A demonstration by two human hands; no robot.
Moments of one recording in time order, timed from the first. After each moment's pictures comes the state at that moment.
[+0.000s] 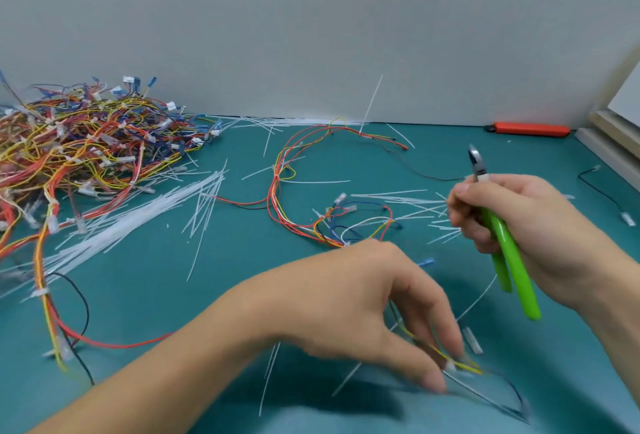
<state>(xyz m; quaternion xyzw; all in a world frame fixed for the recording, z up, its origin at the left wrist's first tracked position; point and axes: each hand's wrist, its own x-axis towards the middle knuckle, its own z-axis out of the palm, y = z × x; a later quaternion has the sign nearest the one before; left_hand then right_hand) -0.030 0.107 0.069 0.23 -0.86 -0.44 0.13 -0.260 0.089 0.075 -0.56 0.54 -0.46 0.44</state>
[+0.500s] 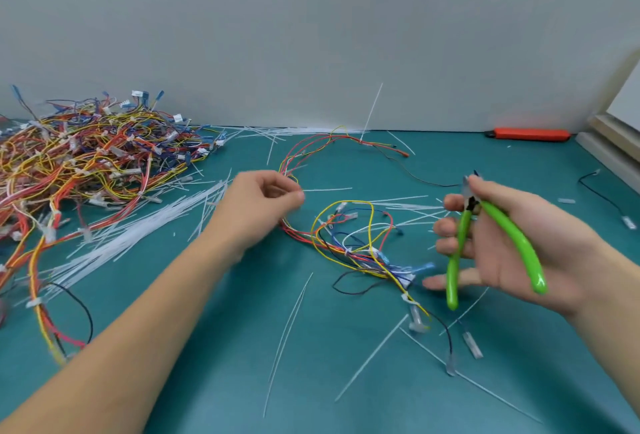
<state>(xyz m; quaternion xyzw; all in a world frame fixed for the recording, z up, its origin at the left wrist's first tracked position) 0.041 0.016 0.035 0.59 -0.60 -0.34 0.42 -0.270 0.083 0.073 -0.31 0.46 -0.39 0.74</state>
